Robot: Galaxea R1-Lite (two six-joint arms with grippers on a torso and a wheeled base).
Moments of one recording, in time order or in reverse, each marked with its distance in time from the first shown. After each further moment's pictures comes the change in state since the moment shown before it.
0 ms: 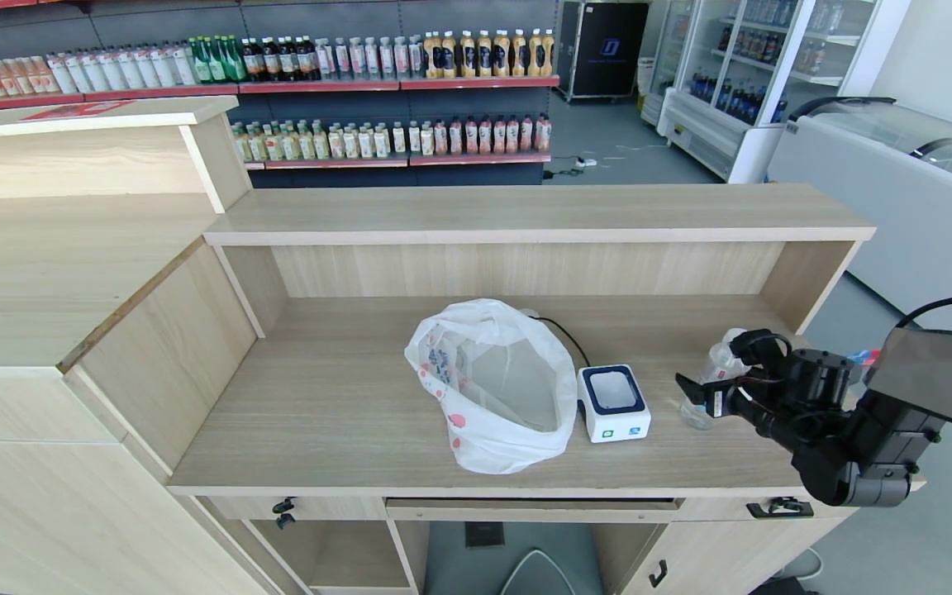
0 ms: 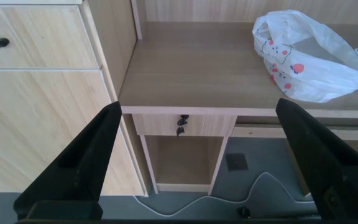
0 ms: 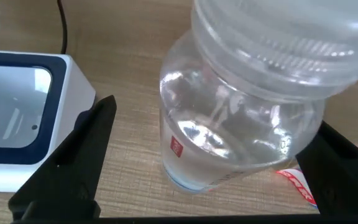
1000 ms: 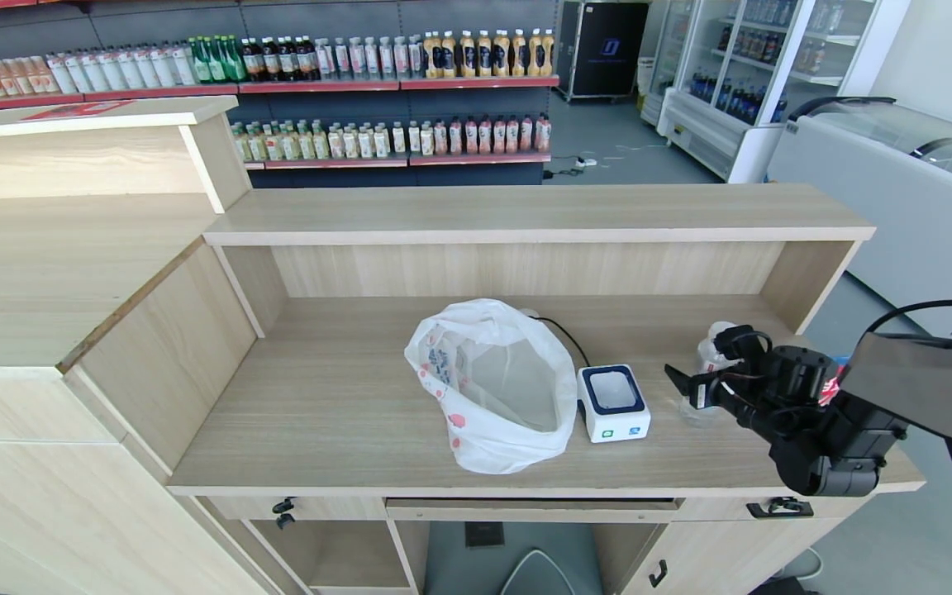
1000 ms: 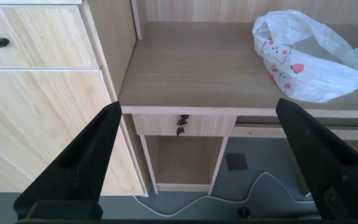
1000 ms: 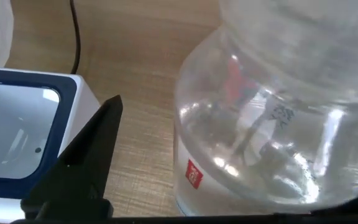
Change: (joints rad) left arm 0.000 0.000 0.000 0.000 0.000 0.000; right arm 0.019 0.081 -0.131 -0.011 0.042 0.002
